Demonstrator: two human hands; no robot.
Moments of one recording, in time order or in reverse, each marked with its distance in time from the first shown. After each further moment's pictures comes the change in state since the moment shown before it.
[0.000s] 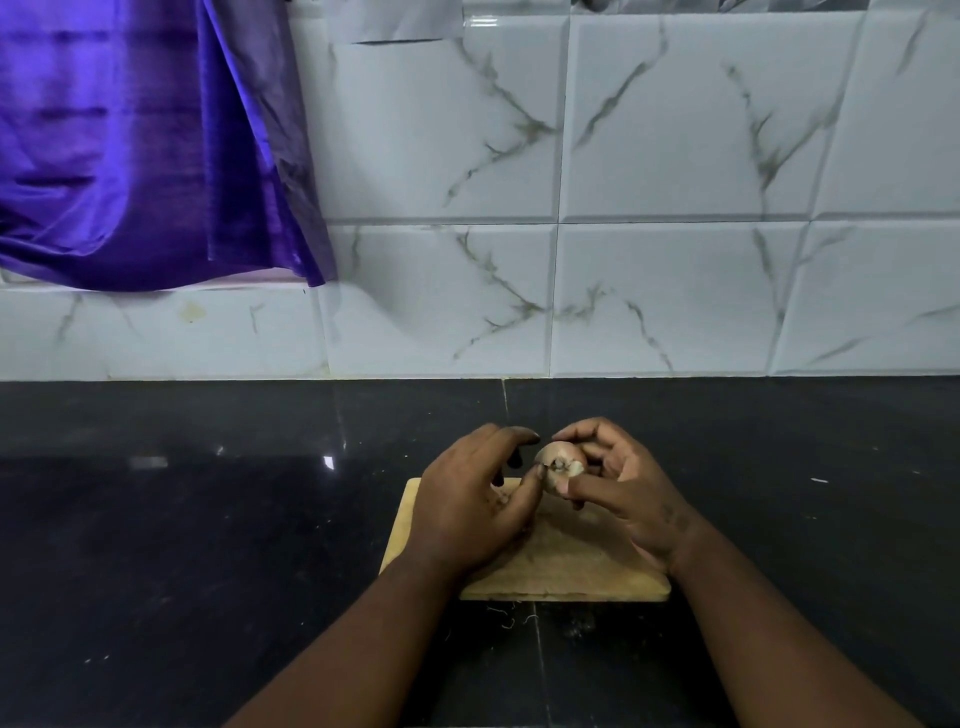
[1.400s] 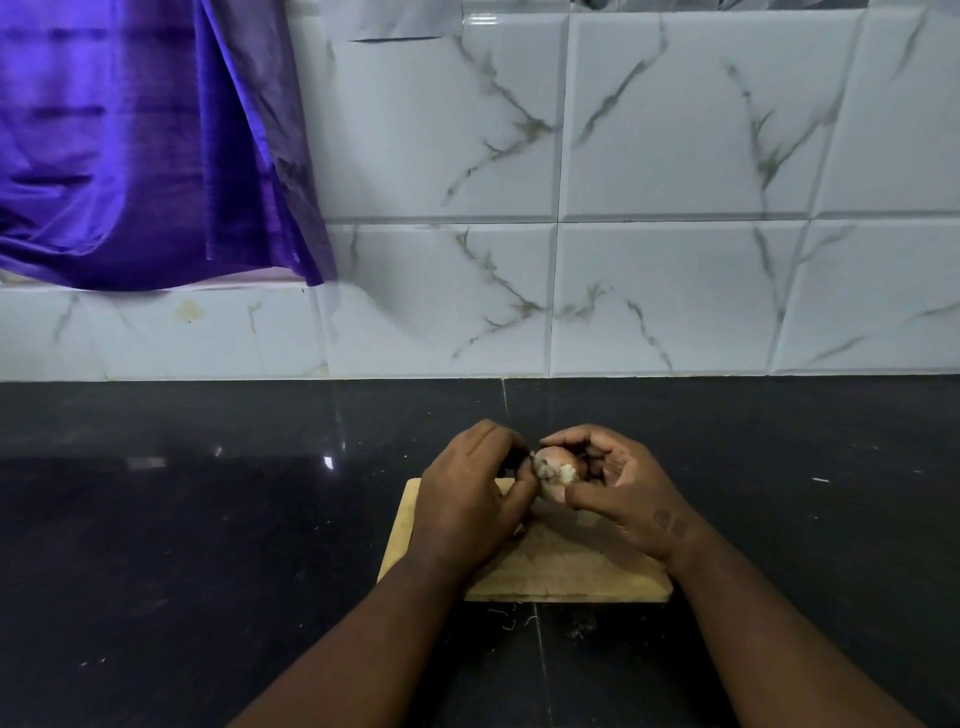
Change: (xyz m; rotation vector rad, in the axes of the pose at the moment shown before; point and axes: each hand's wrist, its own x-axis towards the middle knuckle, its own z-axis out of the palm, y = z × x) left_hand 0.002 -0.002 0.005 0.082 0.012 -0.035; right_hand 0.003 0.003 -0.002 -0.146 -0.039 -0.133
